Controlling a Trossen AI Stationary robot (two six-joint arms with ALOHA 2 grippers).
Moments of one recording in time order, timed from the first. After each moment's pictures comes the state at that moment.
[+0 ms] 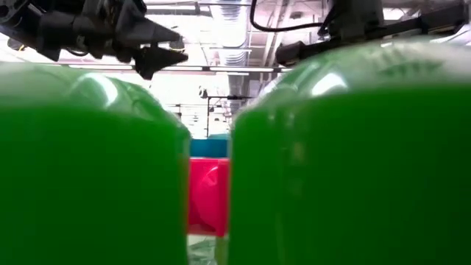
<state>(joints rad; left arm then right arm) -0.07 1.08 0.31 0.67 -0.08 -0.11 0.33 1.95 1.58 -1.31 0.09 2.46</state>
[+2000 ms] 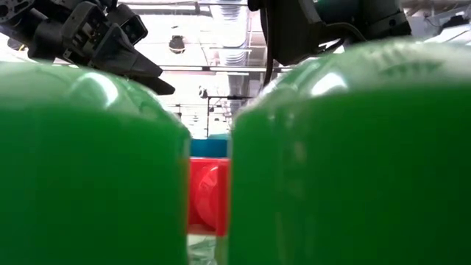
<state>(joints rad) -0.07 1.08 0.31 0.45 0.01 -0.14 0.40 2.16 1.55 -1.35 -0.02 2.46</state>
